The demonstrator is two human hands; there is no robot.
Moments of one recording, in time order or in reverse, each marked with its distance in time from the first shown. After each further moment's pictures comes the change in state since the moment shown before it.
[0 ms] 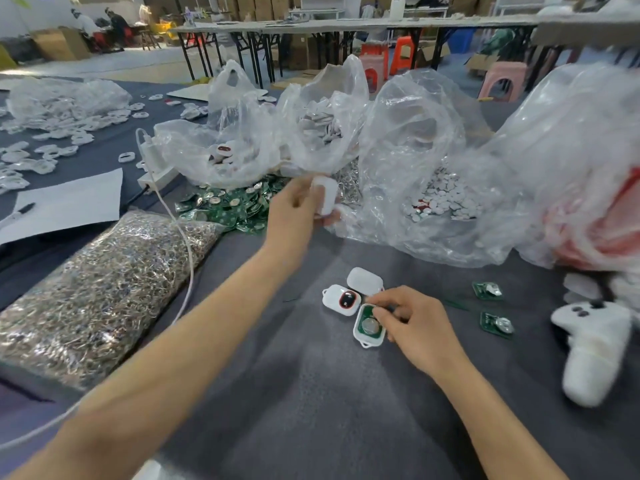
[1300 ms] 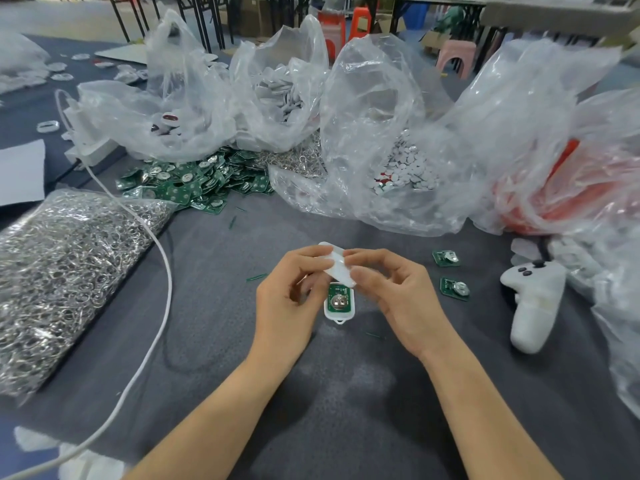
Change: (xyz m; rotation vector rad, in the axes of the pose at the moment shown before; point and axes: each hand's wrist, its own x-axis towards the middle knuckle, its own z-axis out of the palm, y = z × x) left_hand -0.127 -0.046 0.002 0.133 -0.126 0.292; right_hand -0.016 -0.018 -0.013 0.708 -0.038 -0.018
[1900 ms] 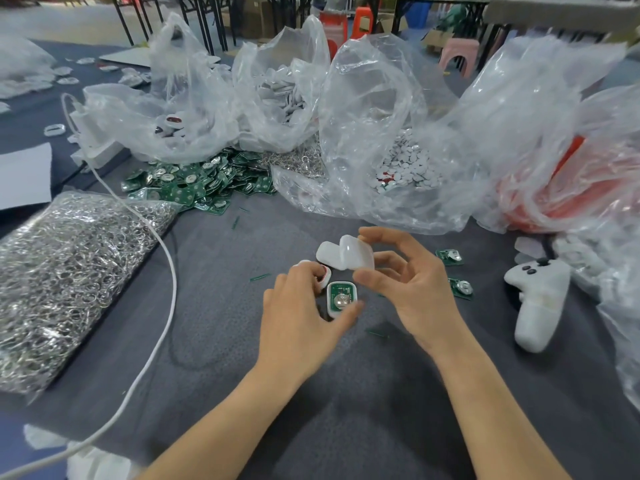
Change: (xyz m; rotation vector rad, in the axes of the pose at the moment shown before) left_hand -0.013 -0.002 0.002 0.758 -0.132 -0.163; right_hand -0.003 -0.014 0.001 -0.195 0.017 -0.180
